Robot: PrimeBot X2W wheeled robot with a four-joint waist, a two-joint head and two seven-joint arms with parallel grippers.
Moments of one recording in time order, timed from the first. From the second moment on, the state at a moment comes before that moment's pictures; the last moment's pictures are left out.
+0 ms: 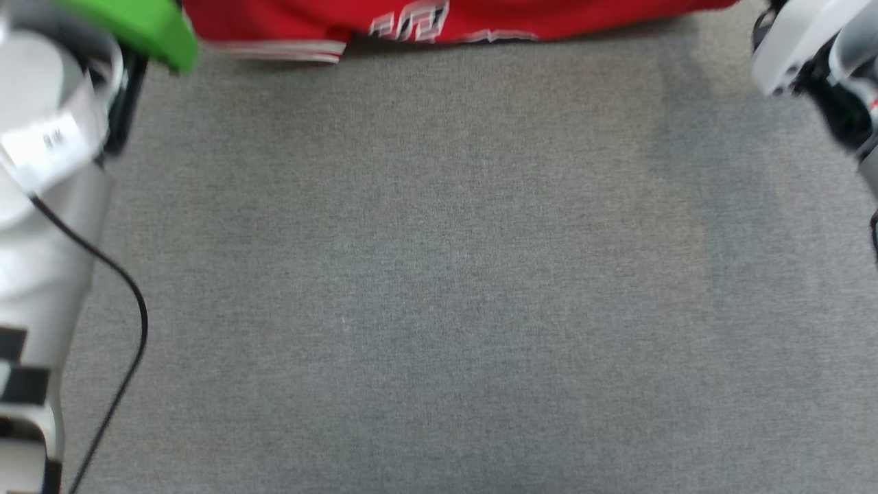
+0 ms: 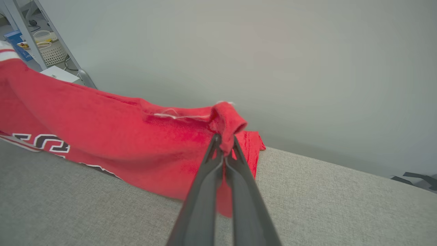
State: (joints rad) left arm -1.10 0.48 -0.46 0.54 -0.48 -0.11 -0.24; right arm -1.25 -0.49 0.88 0.79 0.94 0.13 -0.12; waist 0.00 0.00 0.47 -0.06
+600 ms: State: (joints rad) left arm -0.34 0.50 -0.43 0.30 -0.54 -0.07 -0.26; right arm -0.82 -0.65 1.09 0.59 1.01 0.13 -0.16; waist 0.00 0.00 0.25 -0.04
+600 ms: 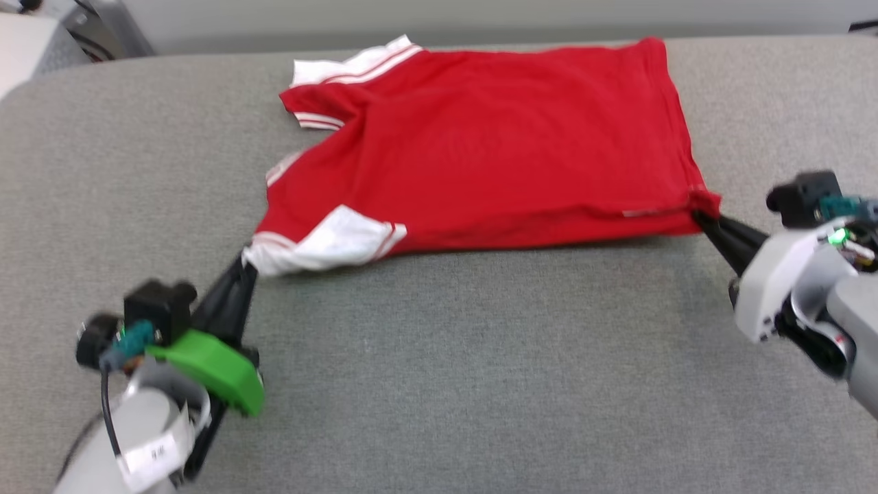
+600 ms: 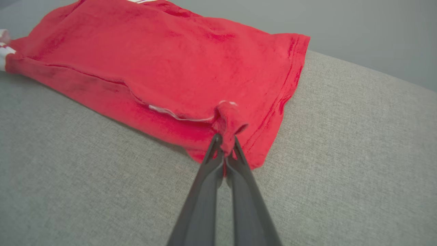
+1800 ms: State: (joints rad) left arm 0.20 0.57 -0.48 0.04 -0.75 -0.02 -0.09; right arm -0.11 -0.83 0.73 0.24 1.07 0.13 -0.05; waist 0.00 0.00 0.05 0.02
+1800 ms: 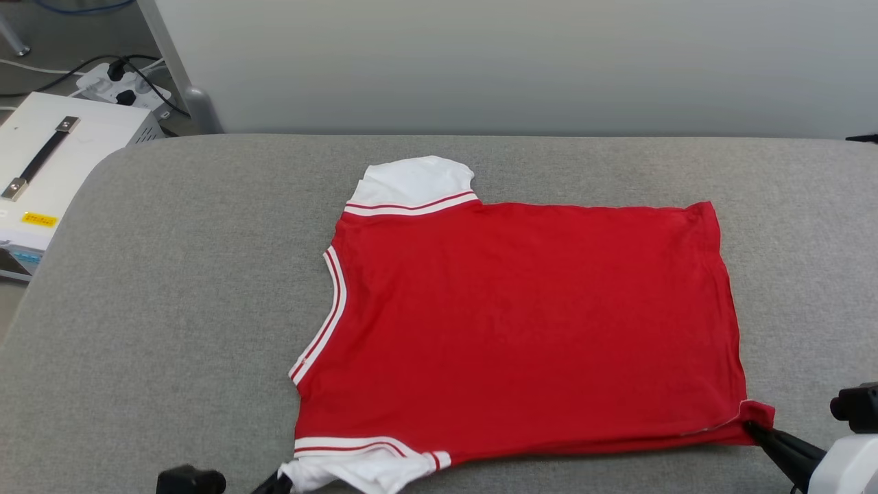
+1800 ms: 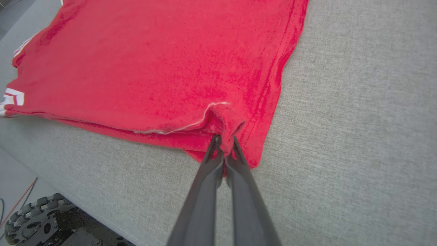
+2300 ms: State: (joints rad) left arm -0.27 0.60 -0.50 0.13 -0.67 -0.11 -0.02; right arm -0.16 -0.75 0.52 0.14 0.96 0.13 0.08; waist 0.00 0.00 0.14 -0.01
